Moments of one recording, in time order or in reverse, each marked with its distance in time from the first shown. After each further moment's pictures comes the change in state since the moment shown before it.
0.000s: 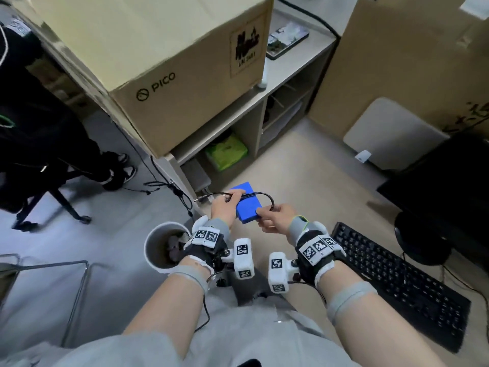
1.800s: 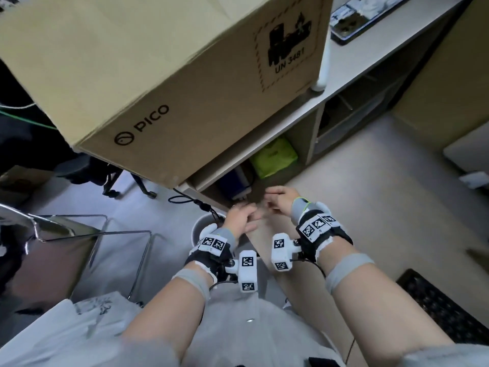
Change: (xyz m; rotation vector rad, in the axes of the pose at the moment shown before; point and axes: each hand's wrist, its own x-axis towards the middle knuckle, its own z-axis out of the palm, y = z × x) left_hand 0.053 0.018 -0.027 -0.094 0.166 -0.246; right_hand 0.154 -0.057 0.065 -0.169 -0.234 0.046
